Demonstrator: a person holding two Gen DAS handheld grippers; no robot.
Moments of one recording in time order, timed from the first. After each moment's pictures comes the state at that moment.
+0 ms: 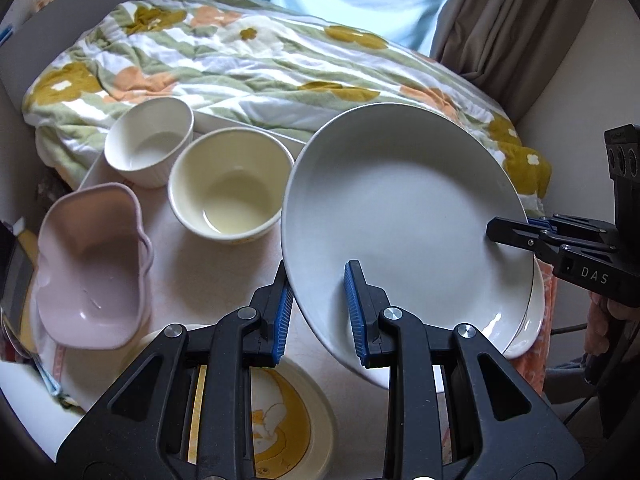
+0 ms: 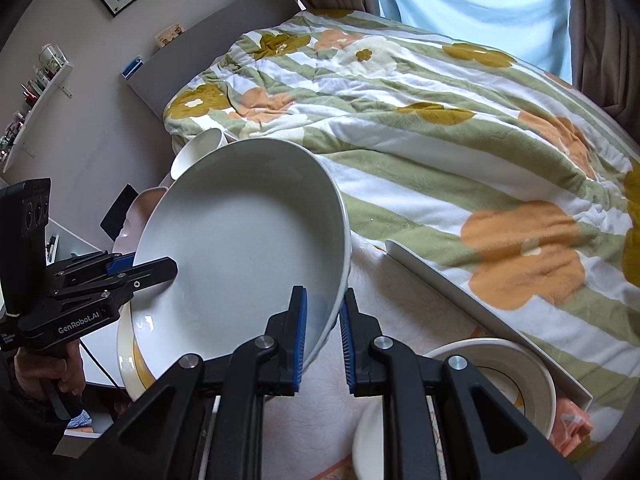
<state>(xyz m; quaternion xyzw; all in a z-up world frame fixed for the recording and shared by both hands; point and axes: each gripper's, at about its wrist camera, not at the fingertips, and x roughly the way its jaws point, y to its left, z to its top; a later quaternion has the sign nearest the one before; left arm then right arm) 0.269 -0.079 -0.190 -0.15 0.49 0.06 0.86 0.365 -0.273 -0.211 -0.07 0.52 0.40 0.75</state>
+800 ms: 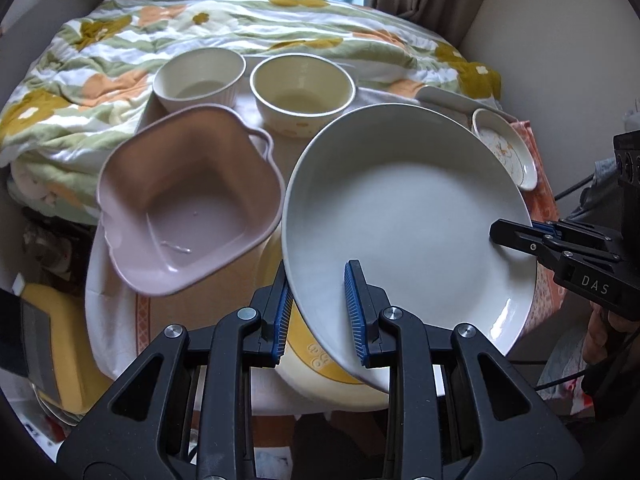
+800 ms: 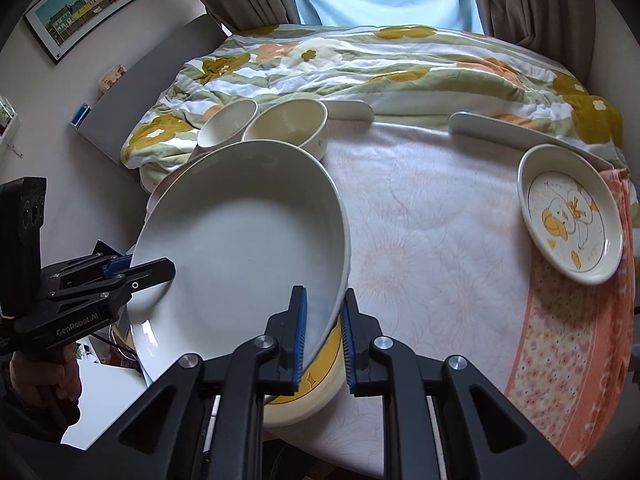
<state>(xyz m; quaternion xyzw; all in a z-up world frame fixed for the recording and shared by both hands) 0.139 0.019 -0.218 -0.07 0.54 -0.08 0.84 0.173 -0.196 -0.226 0.02 0.54 0.24 0.81</state>
